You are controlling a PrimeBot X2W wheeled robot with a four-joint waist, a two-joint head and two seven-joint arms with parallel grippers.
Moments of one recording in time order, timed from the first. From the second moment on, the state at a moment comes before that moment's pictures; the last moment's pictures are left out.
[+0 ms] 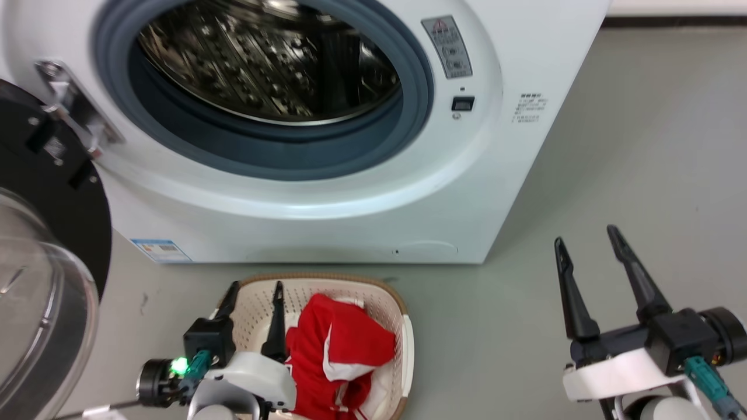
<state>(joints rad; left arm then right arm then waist) -0.16 0.14 -0.24 0.39 -0.27 0.09 -0.26 -0.04 -0.05 0.05 -0.03 -0.04 0.13 -0.26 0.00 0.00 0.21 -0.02</state>
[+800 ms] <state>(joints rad) 0.10 0.06 -0.06 0.02 -0.06 0.10 -0.26 0.12 -0.05 0.04 -0.03 0.02 0.13 -0.26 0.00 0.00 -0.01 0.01</state>
